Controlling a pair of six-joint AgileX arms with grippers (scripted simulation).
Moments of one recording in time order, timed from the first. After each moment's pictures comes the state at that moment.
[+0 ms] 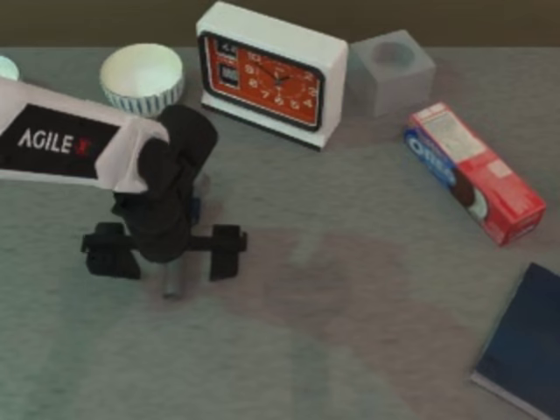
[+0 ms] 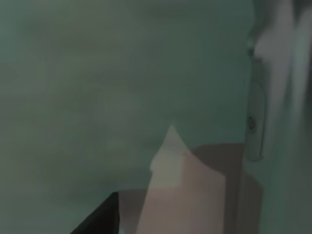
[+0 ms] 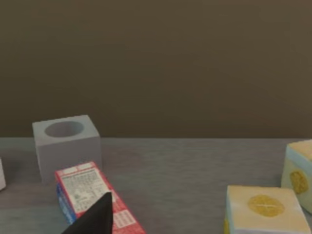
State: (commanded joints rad) left arm -0.43 2.10 1.15 -0.55 -0.06 -0.39; right arm 0.00 0.00 0.00 0.00 0.00 0.00
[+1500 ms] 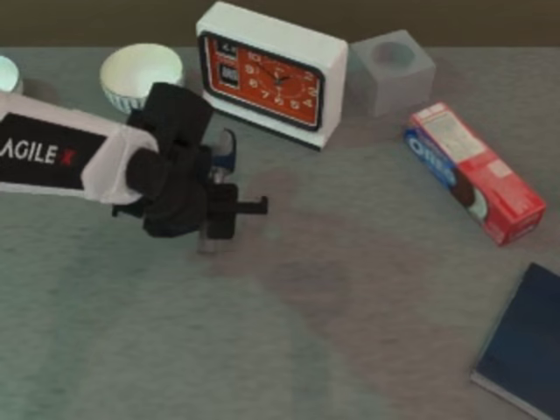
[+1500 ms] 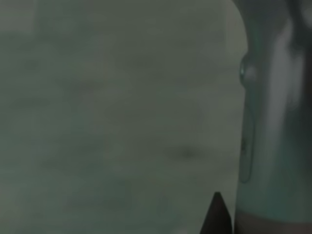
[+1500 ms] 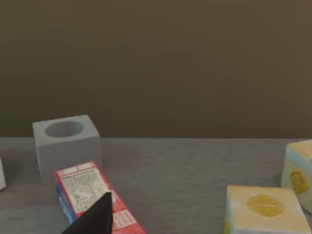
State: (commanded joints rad) left arm -0.43 1.99 1.09 -0.21 0.06 -0.29; right arm 0.00 0.00 0.00 0.00 0.00 0.00
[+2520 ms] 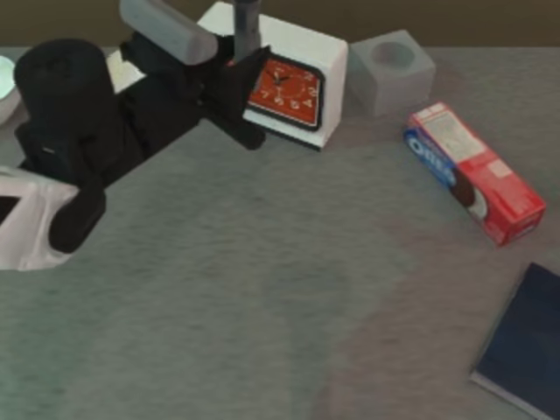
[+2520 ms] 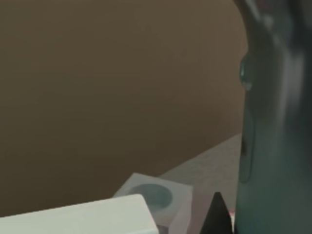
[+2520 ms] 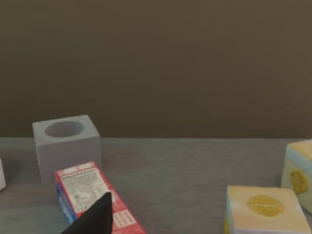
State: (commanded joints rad) left arm -0.40 1.68 0.77 0.91 0.40 0.02; right arm 0.00 0.00 0.00 0.00 0.00 0.00
